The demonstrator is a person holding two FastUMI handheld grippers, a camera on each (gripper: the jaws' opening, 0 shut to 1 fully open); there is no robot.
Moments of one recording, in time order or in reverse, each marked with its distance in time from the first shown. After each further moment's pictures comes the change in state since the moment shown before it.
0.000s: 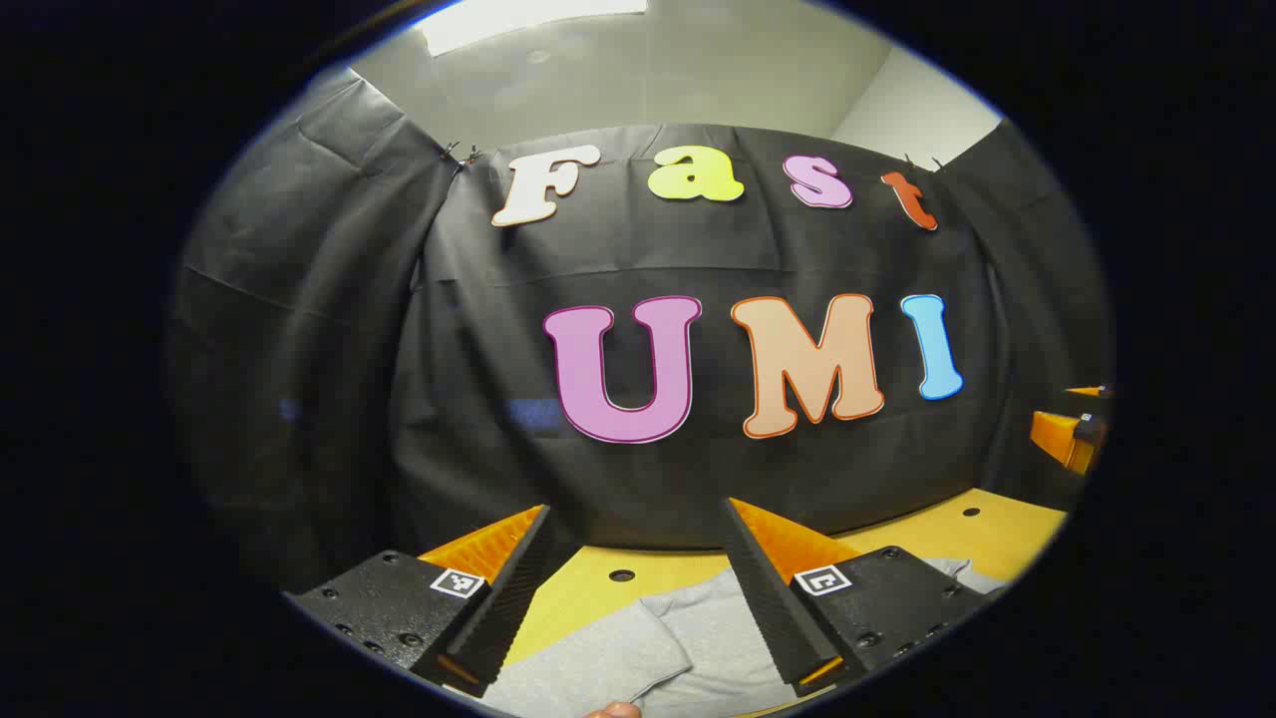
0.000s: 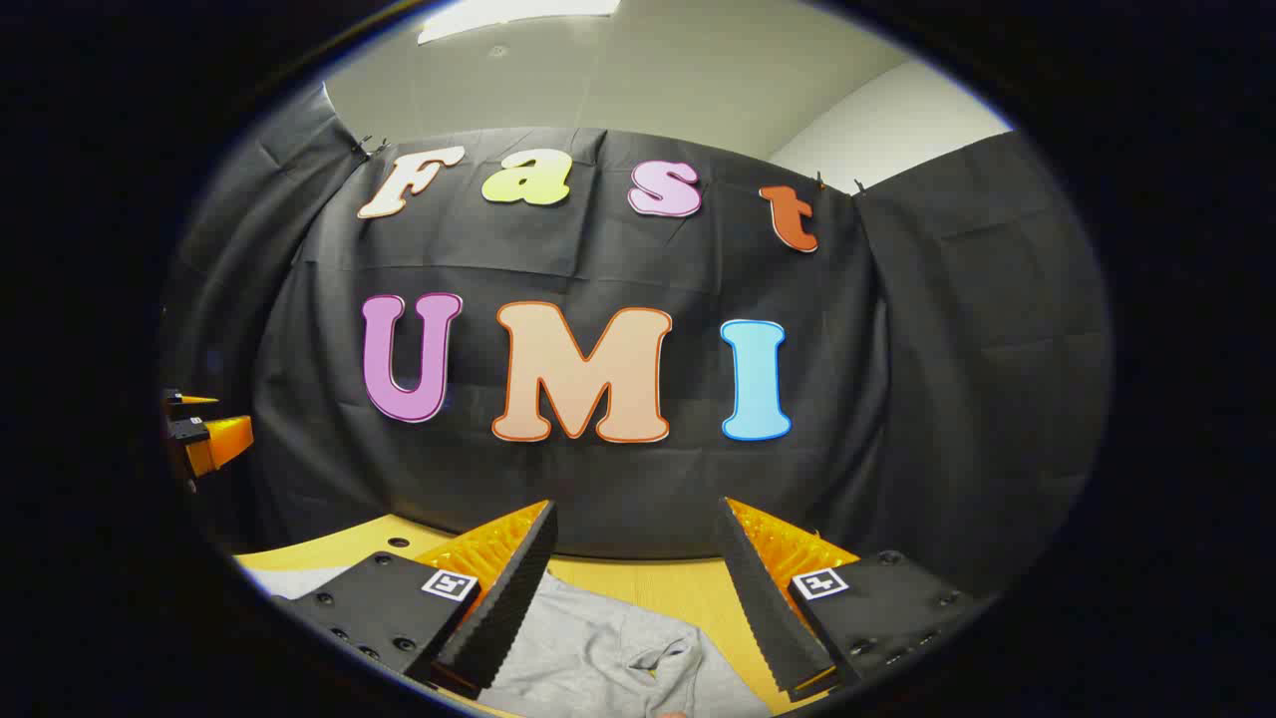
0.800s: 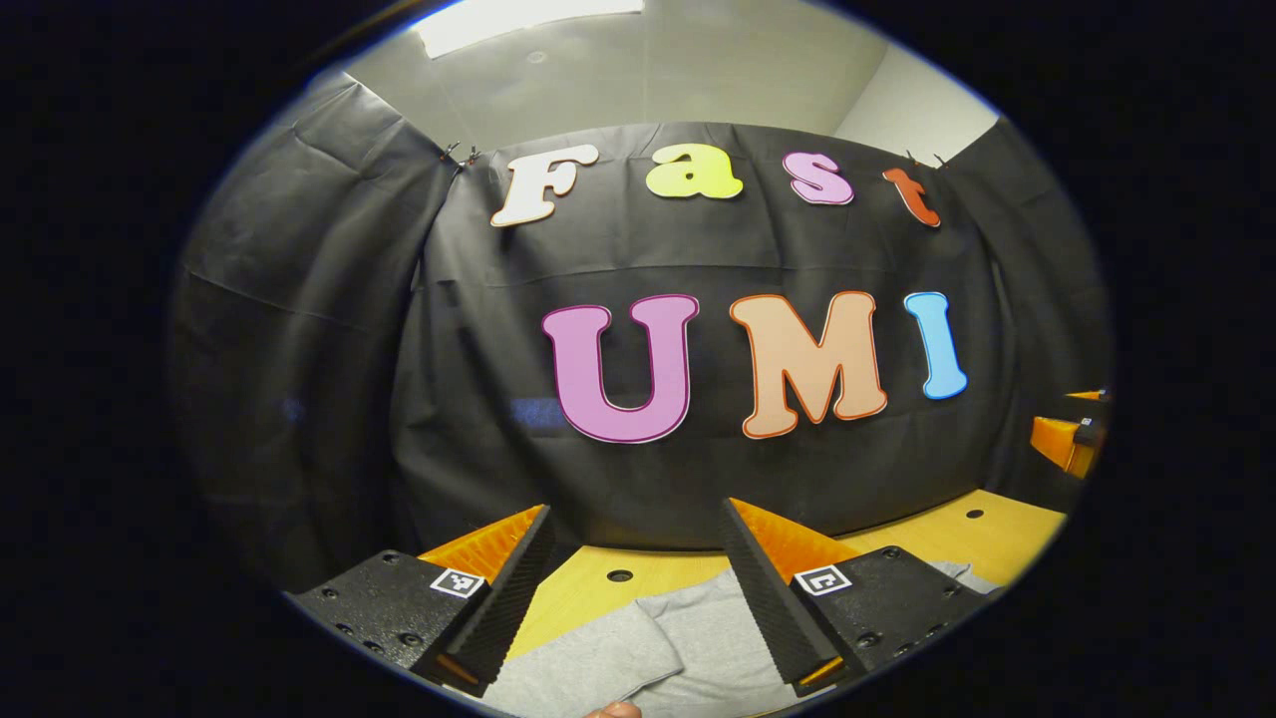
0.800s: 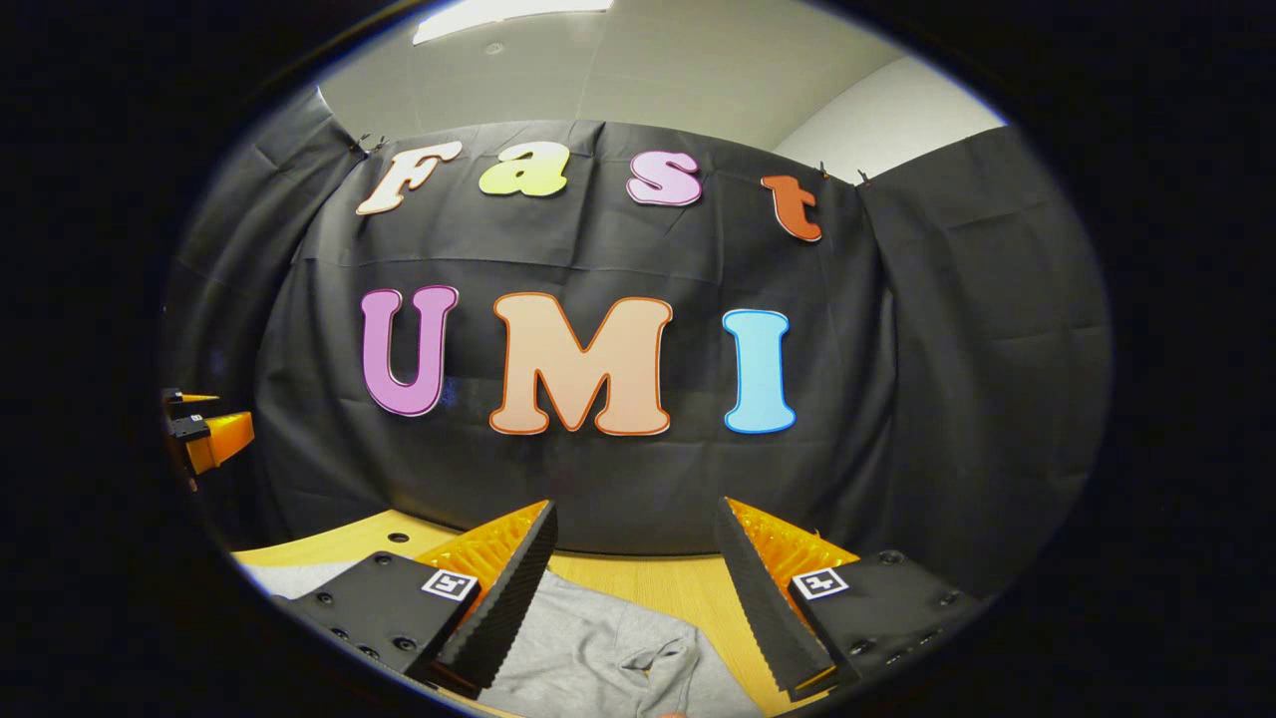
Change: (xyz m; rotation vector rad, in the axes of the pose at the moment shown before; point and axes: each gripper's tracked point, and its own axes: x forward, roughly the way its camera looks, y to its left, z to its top) left arm 0.006 -0.012 -0.001 0.005 0.003 0.014; right arm 0.011 -0.010 -0.005 0.008 0.014 0.014
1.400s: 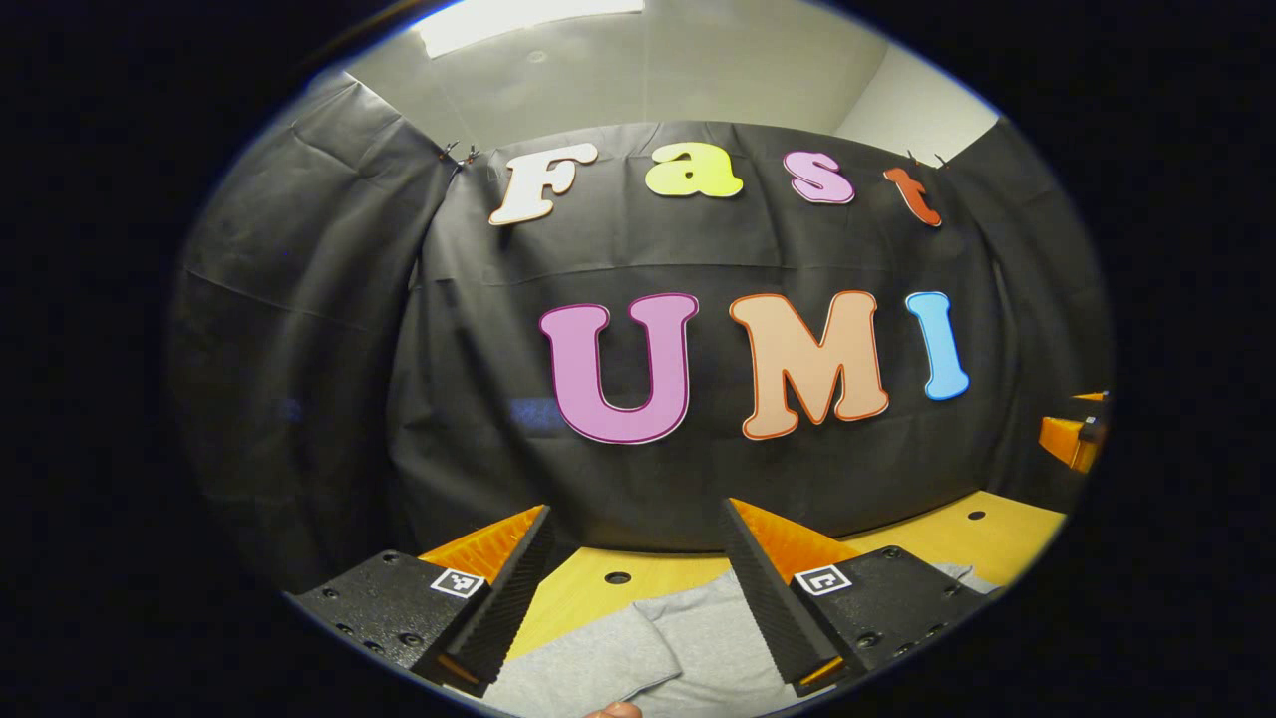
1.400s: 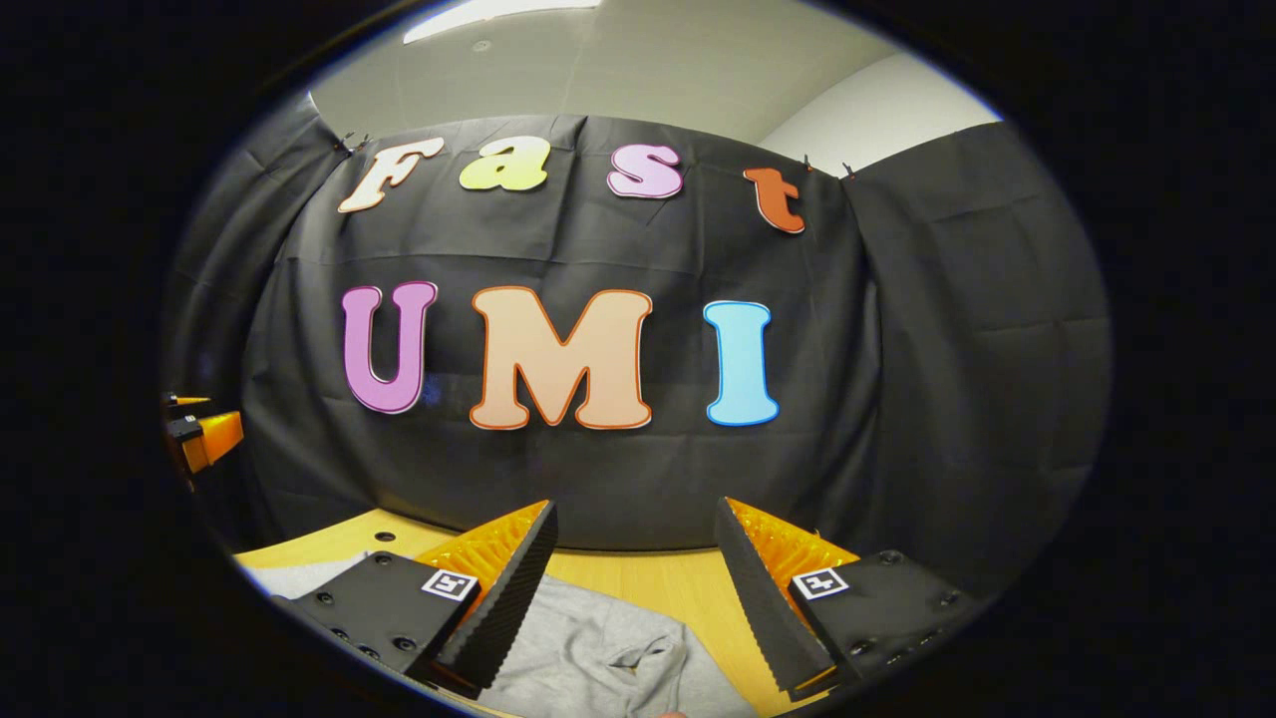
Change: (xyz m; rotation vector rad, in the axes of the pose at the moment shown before) left arm 0.009 -0.002 -0.002 -0.007 -0.003 -0.003; right arm 0.002 -0.024 -0.012 -0.007 0.029 -0.048
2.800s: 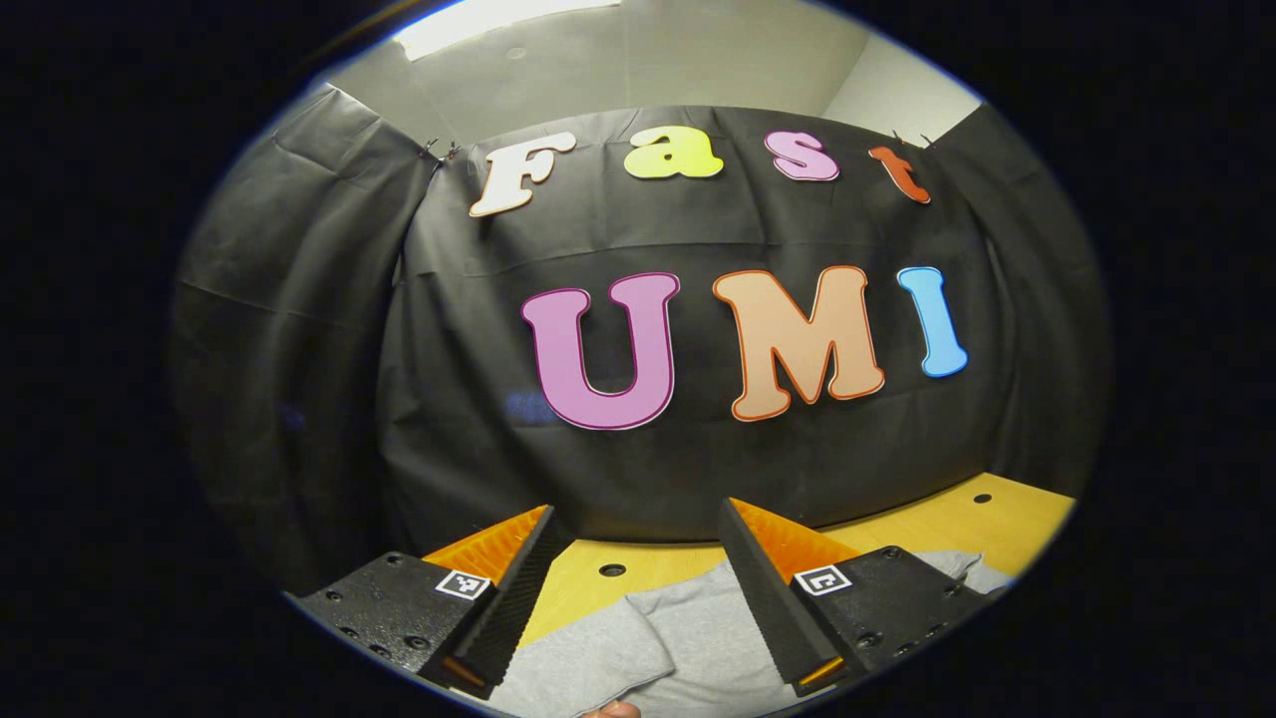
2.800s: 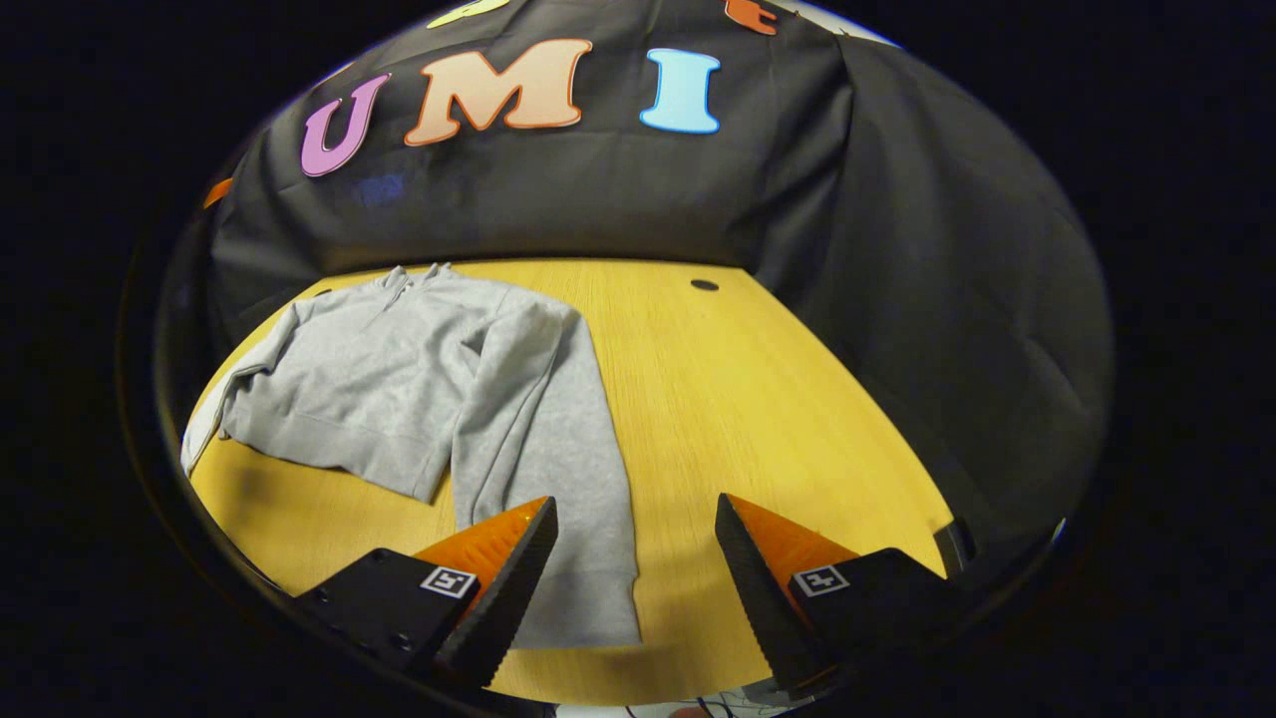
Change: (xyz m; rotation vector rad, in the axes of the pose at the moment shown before) left arm 0.012 -0.020 -0.018 0.050 0.031 -0.004; right arm -0.140 -0.138 -0.290 -0.080 0.758 -0.073
